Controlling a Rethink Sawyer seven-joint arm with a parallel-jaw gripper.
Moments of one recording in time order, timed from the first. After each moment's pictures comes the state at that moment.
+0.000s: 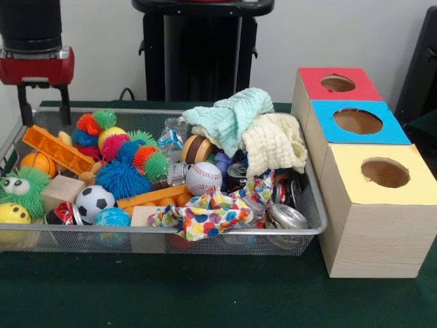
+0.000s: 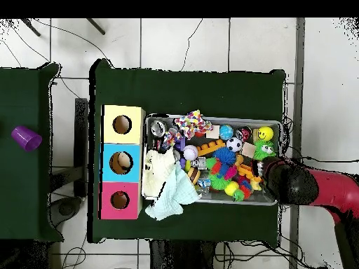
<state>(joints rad) -1.04 -0.72 0.56 1.73 -0.66 0.61 1.47</state>
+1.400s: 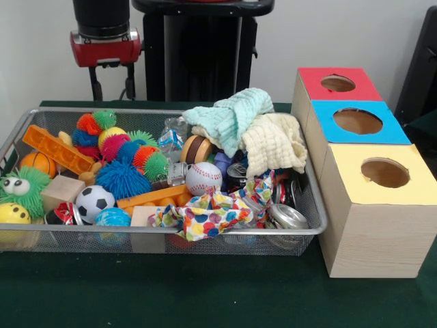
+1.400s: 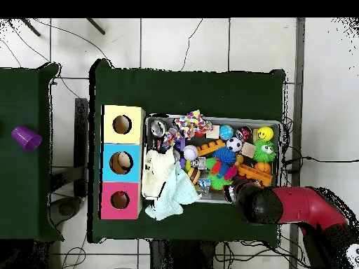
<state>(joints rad) -0.95 -0.81 0.52 1.95 -0.67 0.61 1.47</state>
